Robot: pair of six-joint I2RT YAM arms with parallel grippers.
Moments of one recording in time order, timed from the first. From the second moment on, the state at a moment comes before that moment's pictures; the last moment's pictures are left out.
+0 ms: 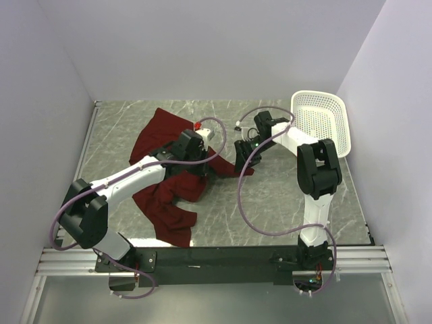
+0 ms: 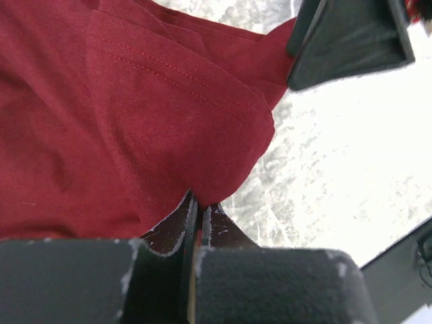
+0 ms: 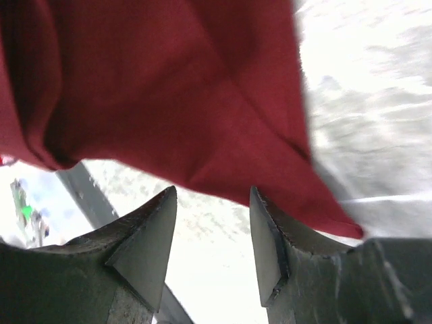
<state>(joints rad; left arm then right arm) -0.70 1.51 1.11 -0.38 0.04 -0.36 0.28 2.03 1.50 -0.84 -0.73 -0.19</state>
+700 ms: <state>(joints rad) -0.56 1.59 1.17 -0.39 0.32 -0.43 0.36 1.86 1.24 -0.88 -1.04 -0.35</state>
